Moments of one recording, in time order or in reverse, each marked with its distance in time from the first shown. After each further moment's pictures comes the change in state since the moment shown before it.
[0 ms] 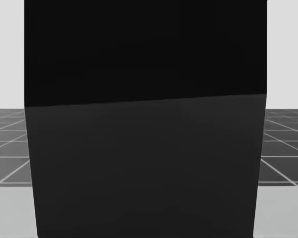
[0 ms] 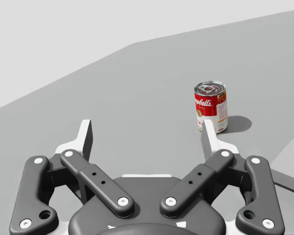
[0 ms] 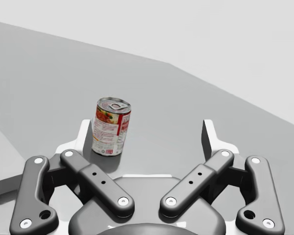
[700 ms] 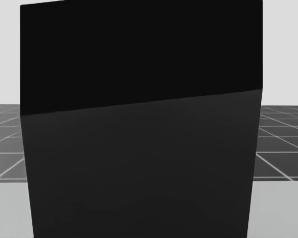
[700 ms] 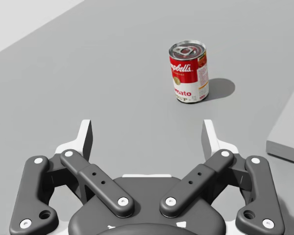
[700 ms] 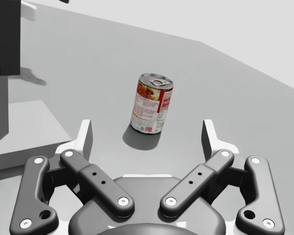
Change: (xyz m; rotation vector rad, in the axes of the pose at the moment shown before) left arm -0.035 0.009 -0.059 -0.165 0.134 -0.015; right arm -0.028 0.013 0.003 0.134 0.025 -0.030
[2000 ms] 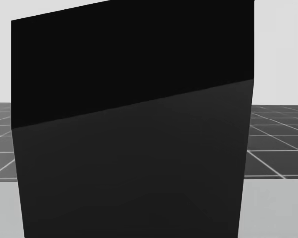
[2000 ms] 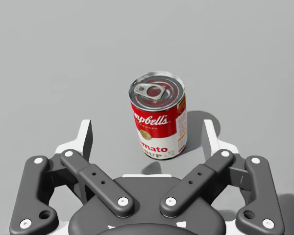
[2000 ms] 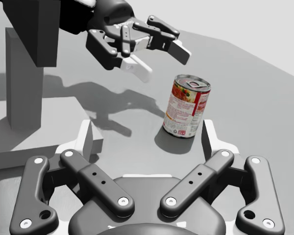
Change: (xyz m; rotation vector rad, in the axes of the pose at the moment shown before) left arm -0.014 0.005 -0.166 -0.270 0.078 0.012; right arm -0.012 0.015 -0.013 0.102 -0.014 -0.005
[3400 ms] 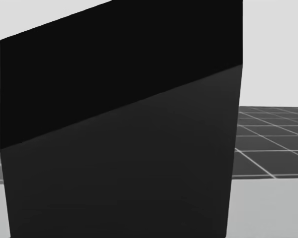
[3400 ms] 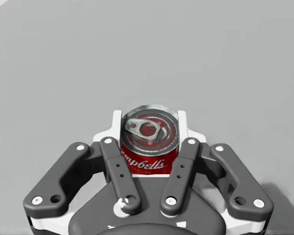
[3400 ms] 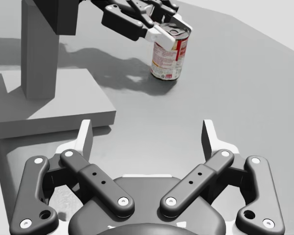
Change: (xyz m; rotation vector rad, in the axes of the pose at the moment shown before) left arm -0.009 0.003 0.026 0.135 0.025 -0.039; right arm -0.006 0.010 0.017 0.021 0.068 0.019
